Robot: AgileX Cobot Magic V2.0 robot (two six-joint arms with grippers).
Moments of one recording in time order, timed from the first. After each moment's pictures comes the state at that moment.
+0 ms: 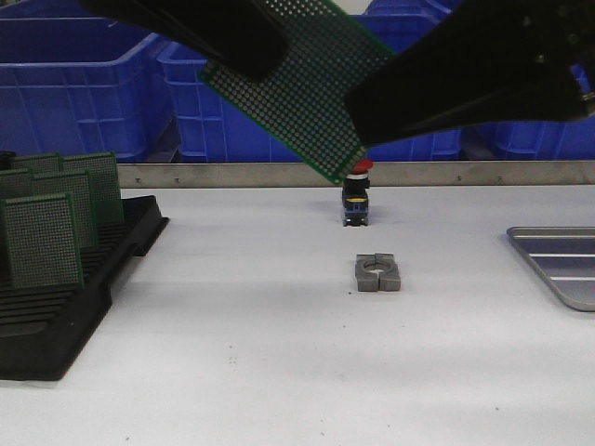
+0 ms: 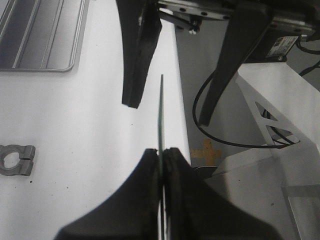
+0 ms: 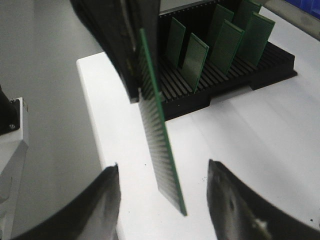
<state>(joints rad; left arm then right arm) -0.45 1.49 -1.19 -0.99 1.19 1.47 0.33 1.14 -0.59 1.46 0.75 -1.71</state>
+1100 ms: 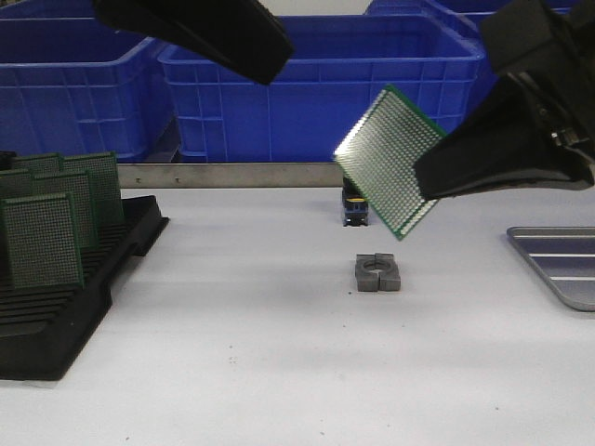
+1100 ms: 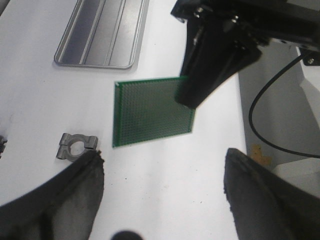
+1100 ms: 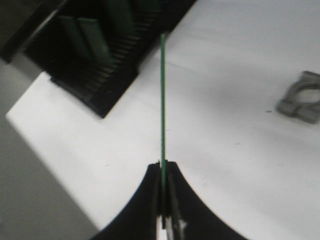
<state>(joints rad) -0.45 1.49 -1.19 -0.97 1.00 1.47 0.34 1.15 -0.51 1.47 0.44 -1.22</state>
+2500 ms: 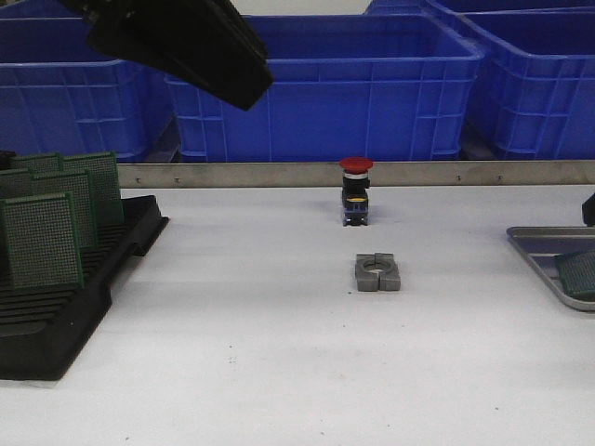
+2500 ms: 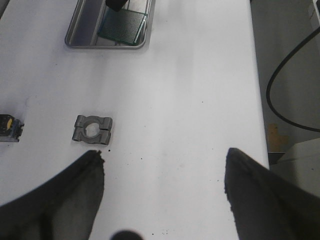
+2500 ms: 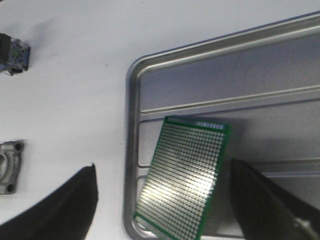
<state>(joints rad) -0.45 1.49 -1.19 -0.89 0.97 1.47 -0.33 1.64 -0.72 1.41 0.48 -1.31</state>
